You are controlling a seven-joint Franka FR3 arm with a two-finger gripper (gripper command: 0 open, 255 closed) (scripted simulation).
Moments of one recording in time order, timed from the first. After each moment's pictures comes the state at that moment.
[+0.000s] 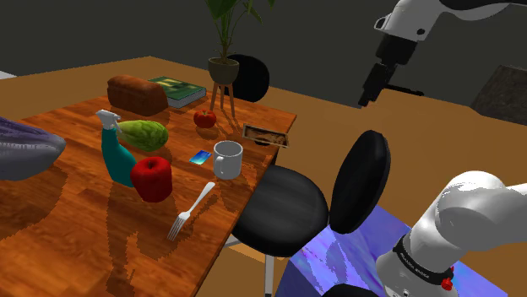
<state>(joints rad) 0.00 -0.81 0.00 -2.30 0.07 1.55 -0.15</state>
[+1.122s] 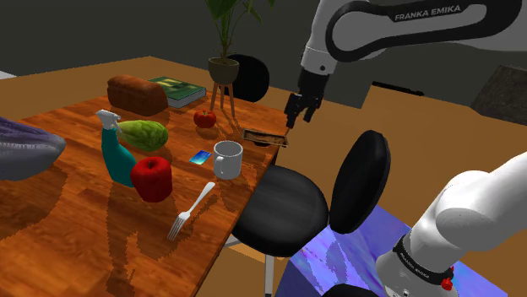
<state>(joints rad) 0.02 -0.38 0.21 -2.25 0.11 1.93 0.08</state>
